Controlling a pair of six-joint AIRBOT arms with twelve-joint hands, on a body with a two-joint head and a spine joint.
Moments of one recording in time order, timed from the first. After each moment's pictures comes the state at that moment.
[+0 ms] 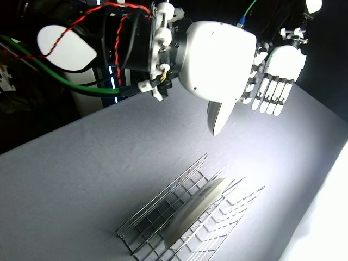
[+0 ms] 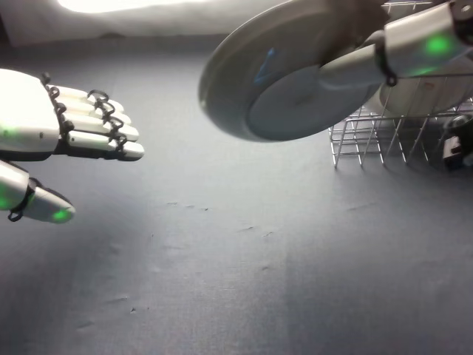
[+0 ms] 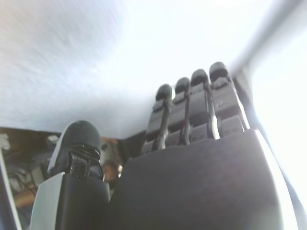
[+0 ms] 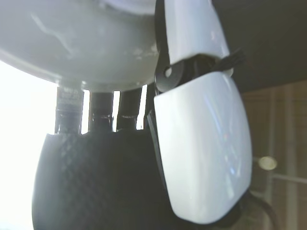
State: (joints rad) left arm 0.44 -0.93 1.53 1.61 -0.85 -0.24; right arm -0.13 -0.84 0.90 0.00 0.31 -0.18
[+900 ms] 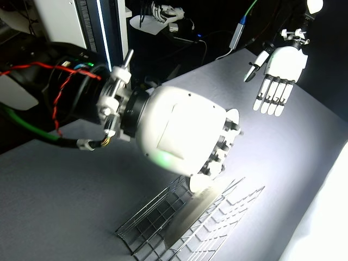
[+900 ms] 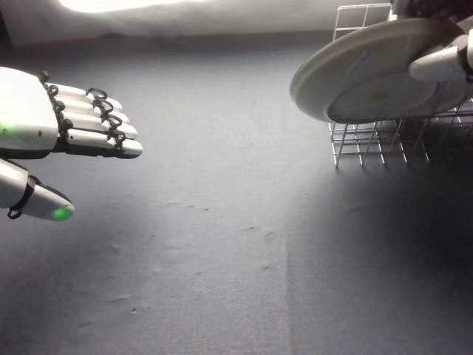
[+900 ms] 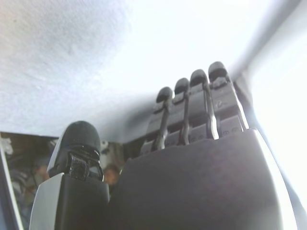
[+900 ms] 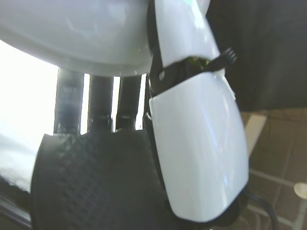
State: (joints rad) left arm 0.43 -0.93 1.53 1.61 -0.85 -0.24; right arm -0.29 -0.79 1.03 0.00 0.36 -0.18
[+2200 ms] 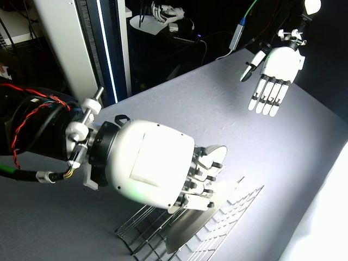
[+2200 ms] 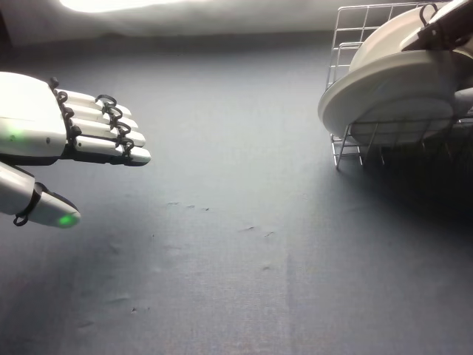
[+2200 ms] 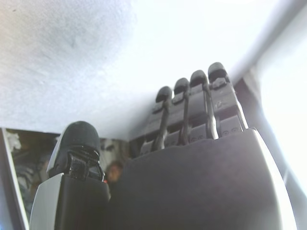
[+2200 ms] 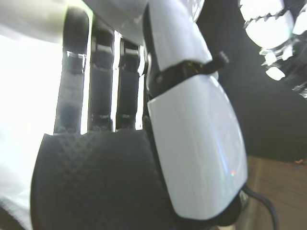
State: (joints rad) left arm 0.43 -0.93 1.50 1.61 -0.85 -0.24; right arm -0.44 -0.79 1.15 -0.36 0.56 -0.20
